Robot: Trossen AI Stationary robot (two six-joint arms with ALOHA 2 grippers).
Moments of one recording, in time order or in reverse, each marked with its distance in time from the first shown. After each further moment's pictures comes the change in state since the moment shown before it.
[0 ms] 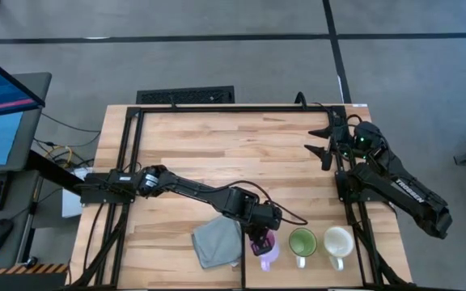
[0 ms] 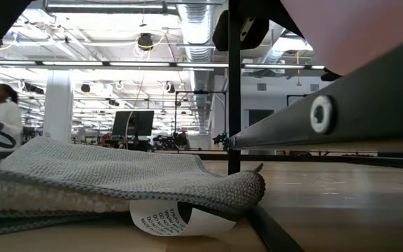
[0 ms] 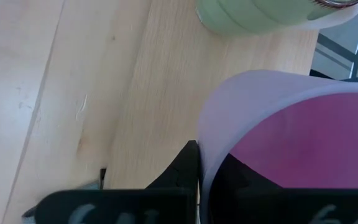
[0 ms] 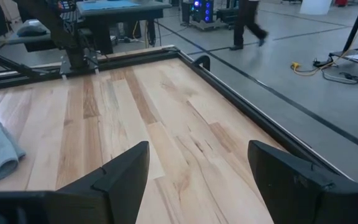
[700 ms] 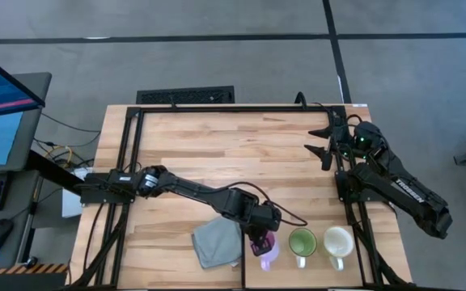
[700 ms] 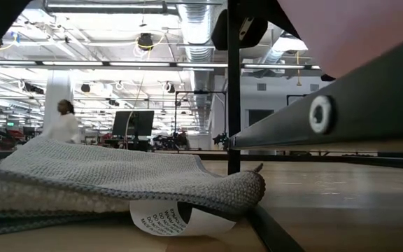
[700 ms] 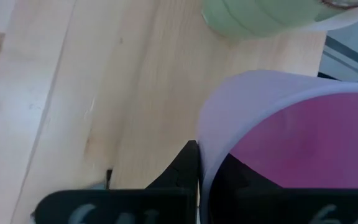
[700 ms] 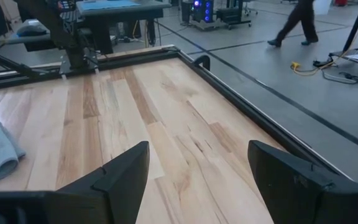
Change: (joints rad) left arm -0.004 -0.002 0.000 -0.010 -0.041 0.001; right arm 0.000 0.000 0.000 0.000 0.000 0.000
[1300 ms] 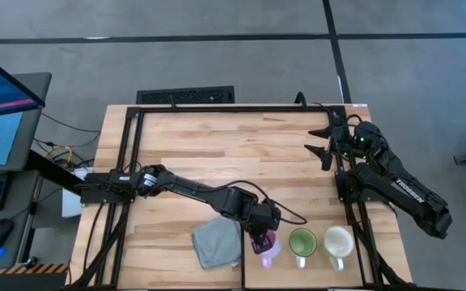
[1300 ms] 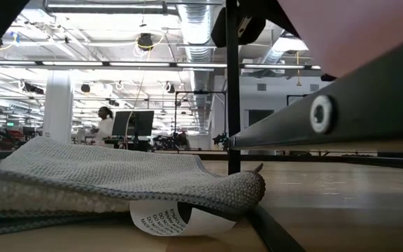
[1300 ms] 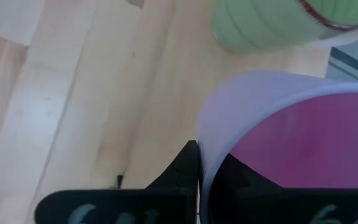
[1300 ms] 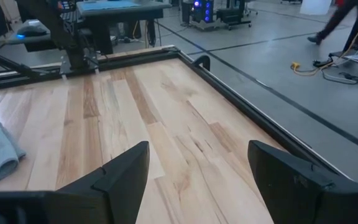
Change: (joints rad) left arm 0.004 -0.032 -0.007 0.003 -0.053 -0.004; right arm 0.000 0.000 0.000 0.000 0.000 0.000
